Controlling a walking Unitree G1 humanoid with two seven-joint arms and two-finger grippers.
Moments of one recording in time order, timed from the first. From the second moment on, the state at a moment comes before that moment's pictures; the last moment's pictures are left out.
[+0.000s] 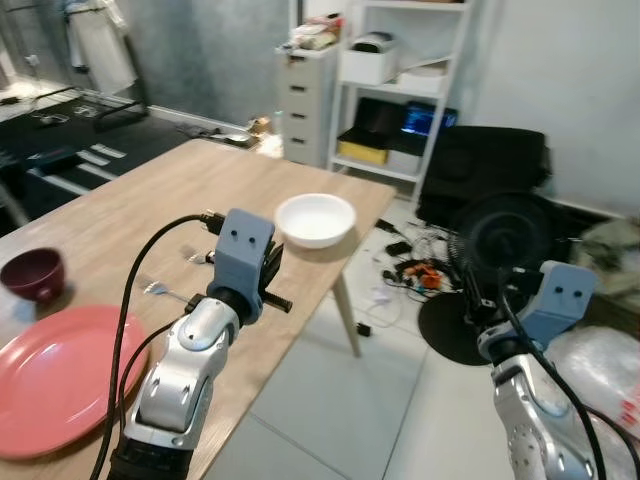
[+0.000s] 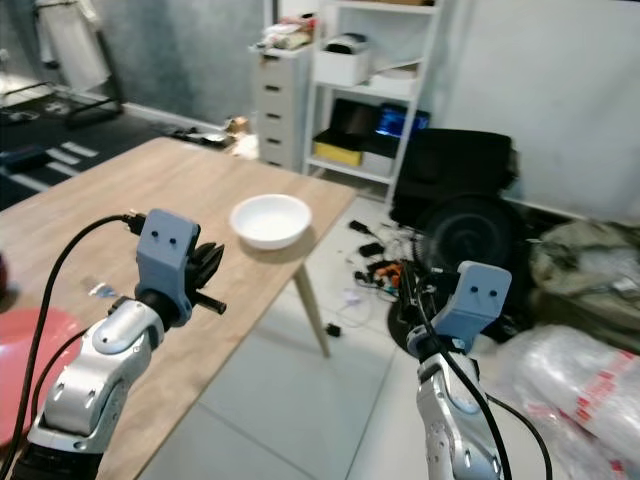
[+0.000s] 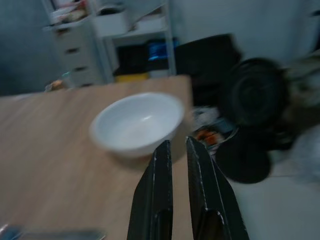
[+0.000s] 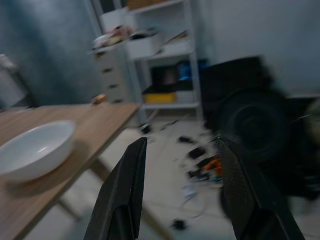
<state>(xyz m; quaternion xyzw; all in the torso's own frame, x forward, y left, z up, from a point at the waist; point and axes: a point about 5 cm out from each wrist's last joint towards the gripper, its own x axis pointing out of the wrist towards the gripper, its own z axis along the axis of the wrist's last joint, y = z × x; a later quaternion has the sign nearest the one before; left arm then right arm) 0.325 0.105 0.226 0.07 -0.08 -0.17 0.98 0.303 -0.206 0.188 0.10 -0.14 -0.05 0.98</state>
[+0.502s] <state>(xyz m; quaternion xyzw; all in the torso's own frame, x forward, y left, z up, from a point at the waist) 0.325 0.104 0.226 0.07 -0.09 -0.17 0.98 0.303 -0.207 0.191 0.10 -0.14 -0.05 0.98</state>
